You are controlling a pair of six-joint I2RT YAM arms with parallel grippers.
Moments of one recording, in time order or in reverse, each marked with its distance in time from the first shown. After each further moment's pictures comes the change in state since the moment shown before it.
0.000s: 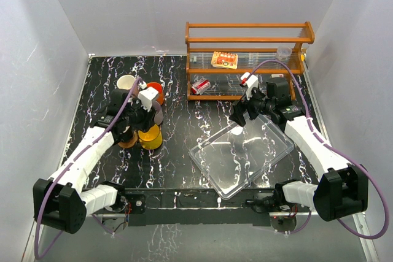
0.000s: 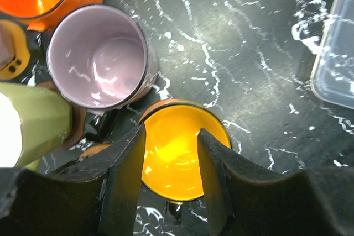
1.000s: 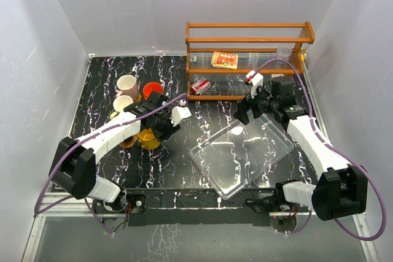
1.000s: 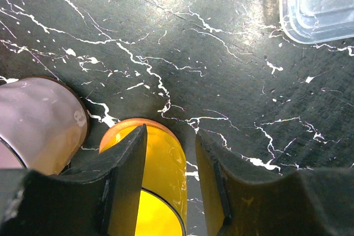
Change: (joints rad) left arm -0.279 0.320 0.125 -0.136 -0.061 0.264; right arm -0.059 0.000 0.000 -0.001 -0.018 -0.003
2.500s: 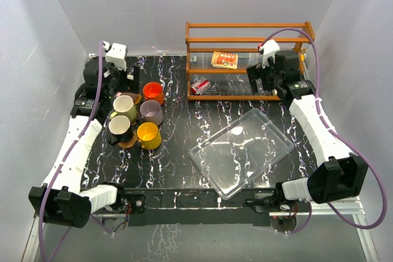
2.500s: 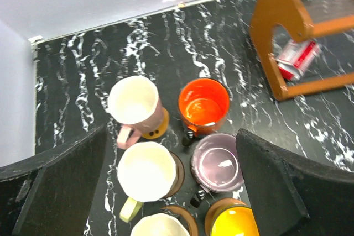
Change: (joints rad) left arm 0.418 -0.282 0.214 0.290 -0.214 -0.449; right arm -0.001 0.140 0.390 -0.154 0.582 0.111
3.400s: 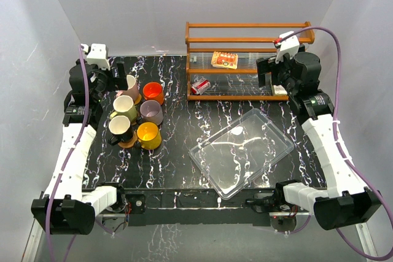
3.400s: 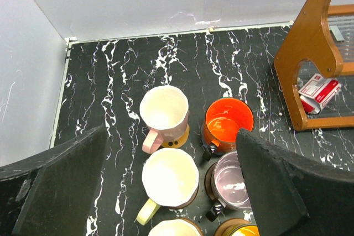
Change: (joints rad) left arm 0.122 -0.076 -0.060 0.073 0.047 -0.040; right arm 0.000 -0.224 -0.030 0.117 -0.011 0.013
